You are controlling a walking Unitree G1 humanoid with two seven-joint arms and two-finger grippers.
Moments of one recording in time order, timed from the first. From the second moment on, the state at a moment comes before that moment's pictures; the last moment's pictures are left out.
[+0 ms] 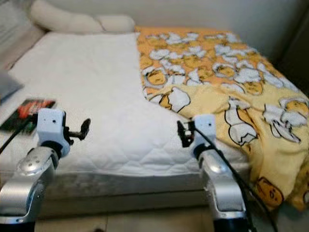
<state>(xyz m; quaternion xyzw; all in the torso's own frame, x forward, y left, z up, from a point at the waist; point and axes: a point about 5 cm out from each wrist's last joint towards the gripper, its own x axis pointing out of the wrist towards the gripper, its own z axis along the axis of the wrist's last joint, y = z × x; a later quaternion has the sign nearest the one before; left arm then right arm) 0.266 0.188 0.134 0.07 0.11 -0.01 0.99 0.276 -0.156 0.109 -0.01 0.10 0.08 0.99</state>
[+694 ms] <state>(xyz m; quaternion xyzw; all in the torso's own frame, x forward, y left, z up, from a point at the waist) 0.265 0.204 0.128 0.09 0.12 0.01 0.99 0.280 -0.143 0.109 0.01 0.10 0.08 0.99</state>
